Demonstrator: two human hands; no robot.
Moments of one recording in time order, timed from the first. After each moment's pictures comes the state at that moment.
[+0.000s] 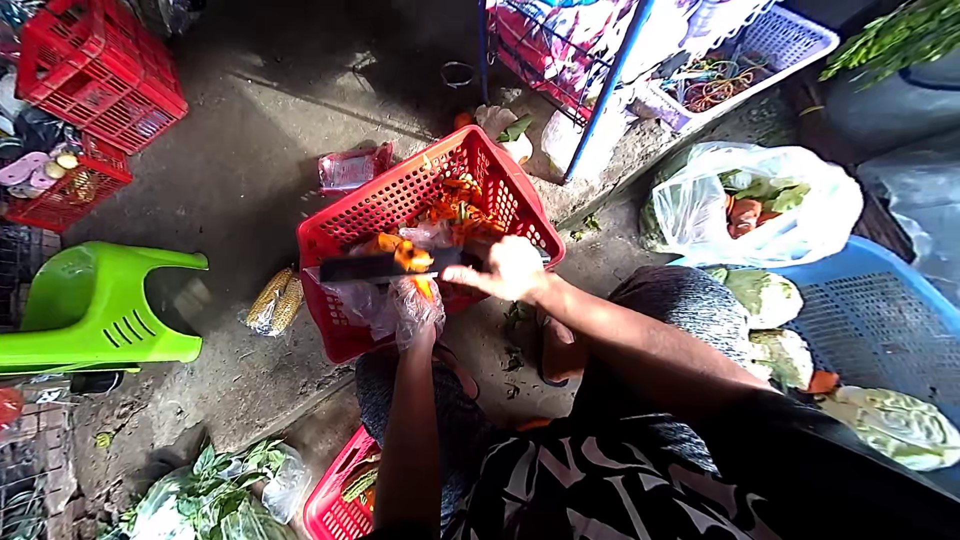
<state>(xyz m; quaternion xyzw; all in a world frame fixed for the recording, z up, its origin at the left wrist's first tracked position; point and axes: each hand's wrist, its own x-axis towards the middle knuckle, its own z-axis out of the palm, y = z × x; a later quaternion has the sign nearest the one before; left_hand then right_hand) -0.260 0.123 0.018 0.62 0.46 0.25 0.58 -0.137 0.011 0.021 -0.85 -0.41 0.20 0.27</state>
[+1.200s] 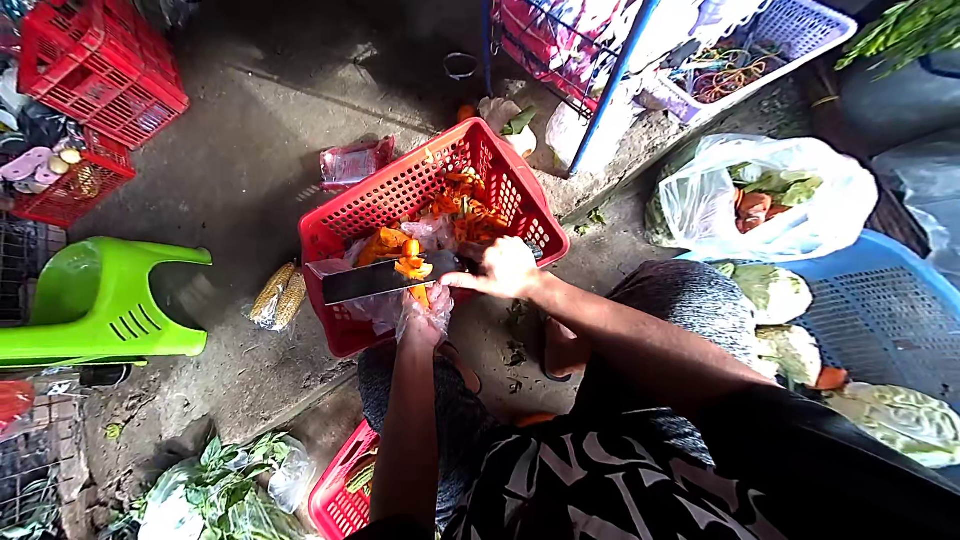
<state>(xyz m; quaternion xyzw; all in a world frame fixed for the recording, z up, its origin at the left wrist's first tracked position) -0.261 0.125 0.035 0.28 0.44 0.20 0.83 -0.139 0.019 0.005 -0.83 -0.47 0.17 0.26</state>
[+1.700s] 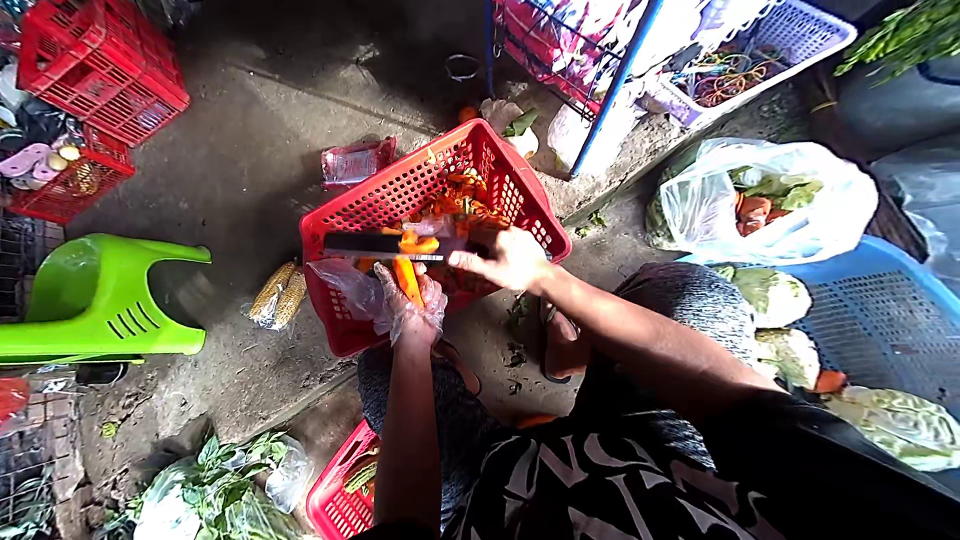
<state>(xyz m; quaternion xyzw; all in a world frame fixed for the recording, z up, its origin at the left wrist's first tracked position) -0.263 0.137 0.027 0.30 0.40 0.24 0.83 -0.131 0.017 0.019 -0.84 -0.39 0.22 0.31</state>
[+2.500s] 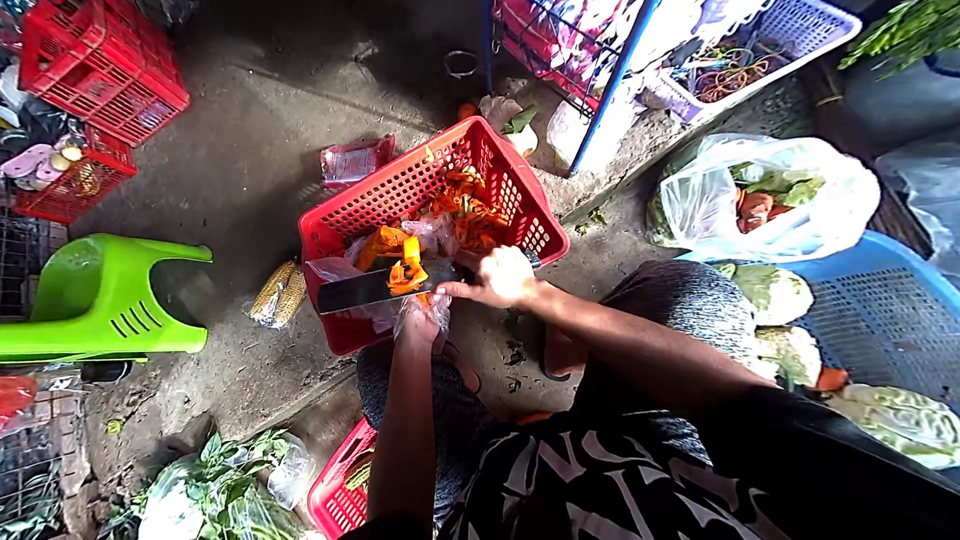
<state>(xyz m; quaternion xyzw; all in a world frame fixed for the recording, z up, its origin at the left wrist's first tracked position) -0.268 0.121 0.028 0.34 0.45 0.24 0.79 -0.152 0.017 0.014 -0.82 -0.46 0.24 0.25</state>
